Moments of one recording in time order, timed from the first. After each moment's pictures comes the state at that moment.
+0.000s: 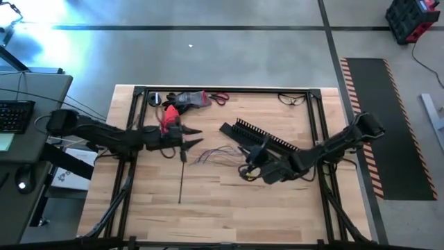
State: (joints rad) left arm -0.07 1.10 0.34 0.70 -0.29 0.06; right arm 0.44 1.52 0.97 0.02 1.01 0.30
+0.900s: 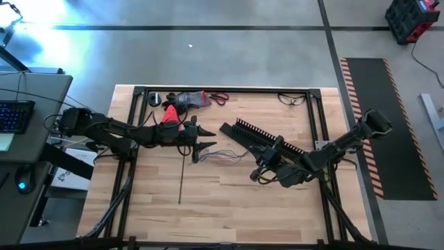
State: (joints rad) left arm 0.01 1.32 0.53 0.62 -0.10 0.01; right arm 0.51 1.40 0.90 0.10 1.12 0.25
